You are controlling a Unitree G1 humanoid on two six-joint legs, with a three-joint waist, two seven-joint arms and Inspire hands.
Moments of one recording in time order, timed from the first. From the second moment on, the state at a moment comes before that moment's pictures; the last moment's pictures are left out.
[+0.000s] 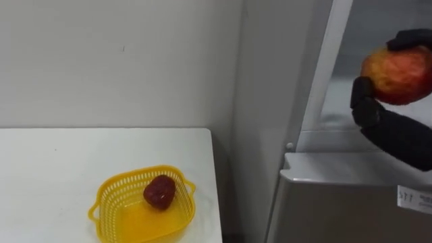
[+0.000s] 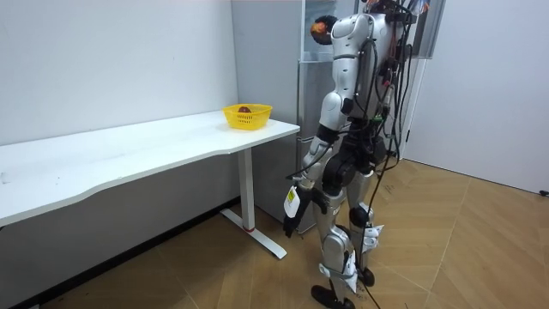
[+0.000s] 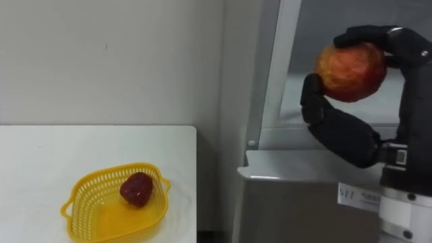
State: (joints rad) left arm 0.12 0.26 -0.06 1.18 0.44 0.00 -0.01; right arm -0.11 -0.41 -0.06 -0.39 -0.46 -0.22 -0.55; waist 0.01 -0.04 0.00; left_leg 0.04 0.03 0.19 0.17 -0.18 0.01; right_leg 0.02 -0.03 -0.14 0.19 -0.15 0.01
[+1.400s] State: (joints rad) left arm 0.05 0.29 -0.14 1.21 0.43 -0.01 -0.02; right arm -0.35 -0.39 0.38 -0.10 -0.78 -0.21 -0.29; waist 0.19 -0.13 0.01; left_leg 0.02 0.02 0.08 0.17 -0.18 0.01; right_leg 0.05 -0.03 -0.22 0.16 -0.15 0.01
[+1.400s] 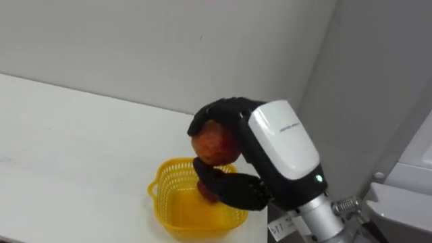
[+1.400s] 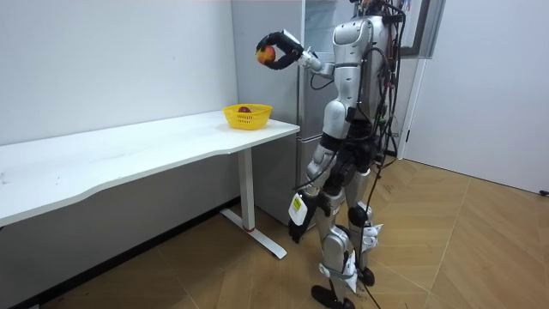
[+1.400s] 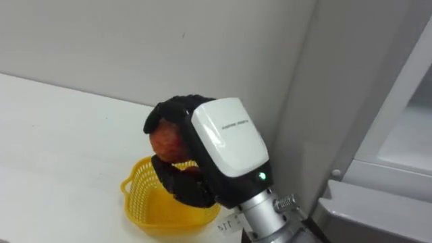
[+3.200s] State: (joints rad) left arm 0.03 0.27 -0.17 1.14 0.45 0.06 -0.05; right arm -0.47 -0.34 0.46 0.34 -0.78 -0.06 -0.24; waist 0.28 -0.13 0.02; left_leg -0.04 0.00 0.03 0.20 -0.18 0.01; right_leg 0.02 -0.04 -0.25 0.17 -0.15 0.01
